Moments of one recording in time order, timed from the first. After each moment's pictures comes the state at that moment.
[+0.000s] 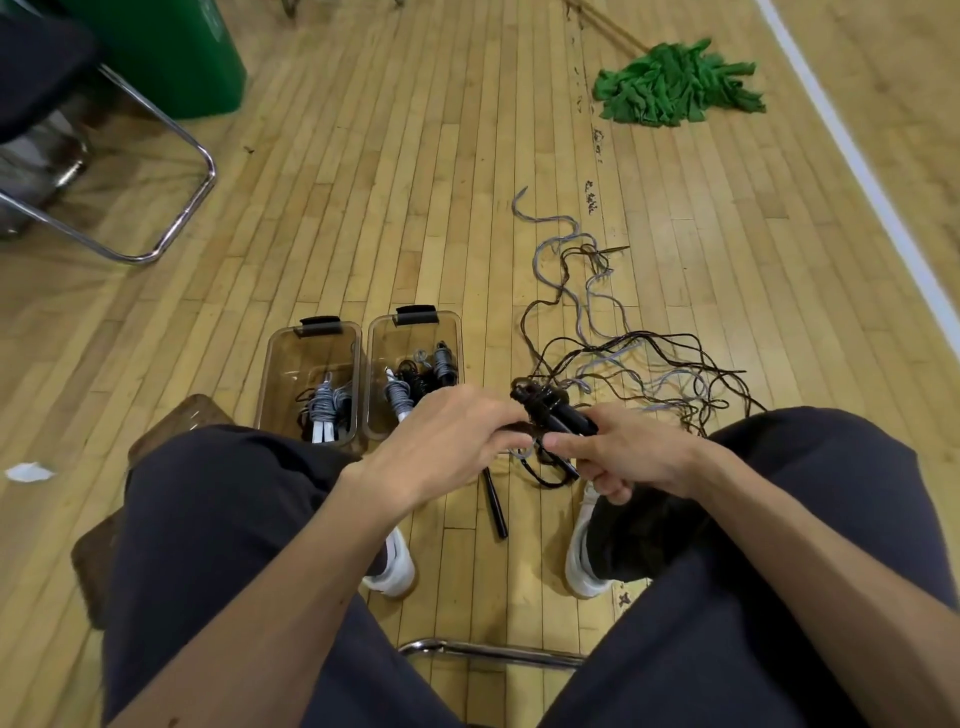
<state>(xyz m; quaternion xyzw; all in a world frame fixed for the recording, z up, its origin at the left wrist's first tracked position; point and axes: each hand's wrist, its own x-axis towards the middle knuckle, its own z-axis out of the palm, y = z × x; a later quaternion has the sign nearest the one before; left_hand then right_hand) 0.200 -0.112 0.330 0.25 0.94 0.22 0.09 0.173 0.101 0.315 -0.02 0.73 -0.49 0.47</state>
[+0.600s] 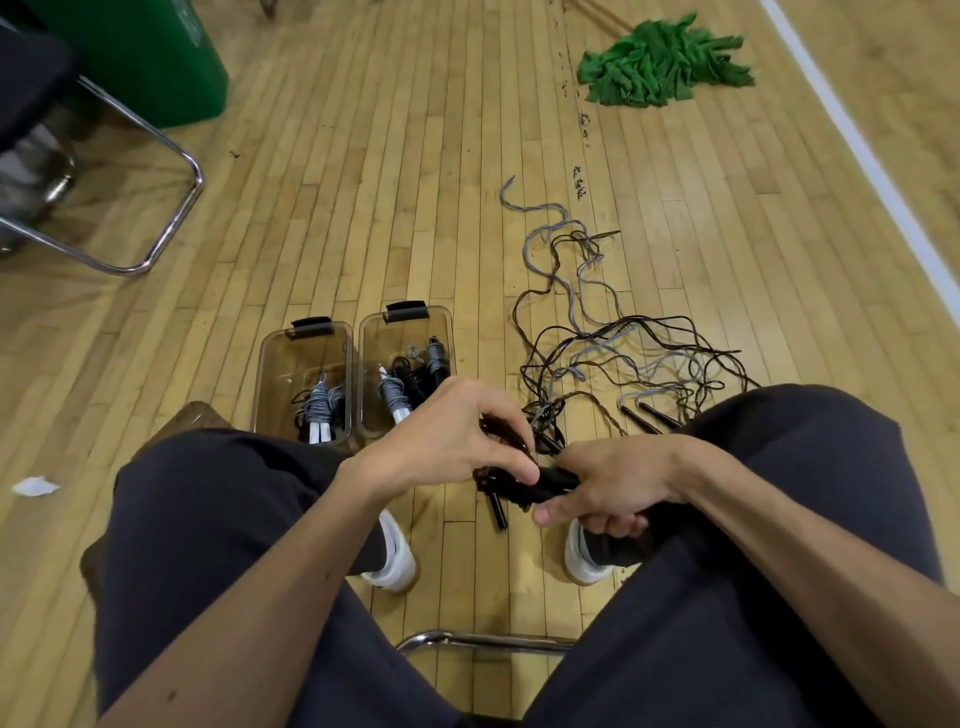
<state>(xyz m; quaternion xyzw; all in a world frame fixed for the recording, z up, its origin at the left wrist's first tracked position) 0.195 -0.096 0.333 0.16 0.85 0.44 0.22 0.189 0.103 0.327 -0.12 0.70 -0.33 0.62</state>
